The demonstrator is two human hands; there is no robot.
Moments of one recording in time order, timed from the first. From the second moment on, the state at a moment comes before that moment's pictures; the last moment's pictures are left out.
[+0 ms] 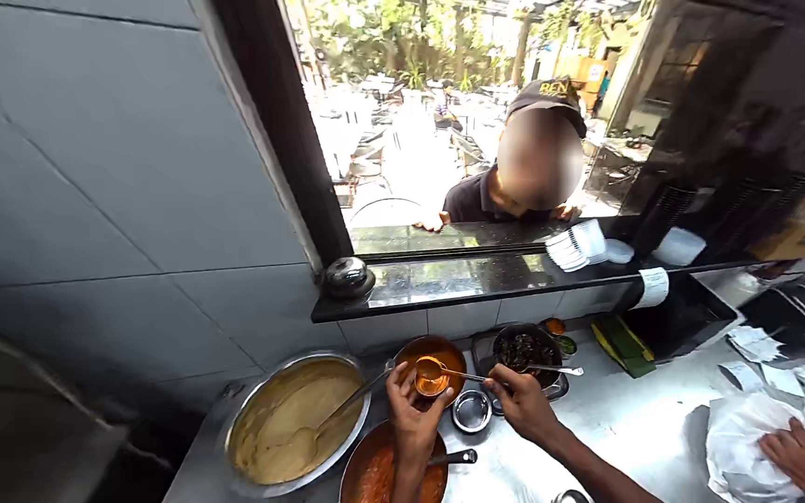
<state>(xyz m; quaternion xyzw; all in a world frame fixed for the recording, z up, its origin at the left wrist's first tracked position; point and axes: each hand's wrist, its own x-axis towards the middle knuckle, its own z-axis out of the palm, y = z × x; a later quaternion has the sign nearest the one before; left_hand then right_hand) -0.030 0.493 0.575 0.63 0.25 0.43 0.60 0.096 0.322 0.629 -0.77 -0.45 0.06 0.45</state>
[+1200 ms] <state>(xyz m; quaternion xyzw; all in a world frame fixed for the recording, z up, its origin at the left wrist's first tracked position) -0.036 0.489 0.660 0.77 0.18 0.37 0.49 0.117 0.391 0.565 -0.85 -0.30 0.28 0.33</state>
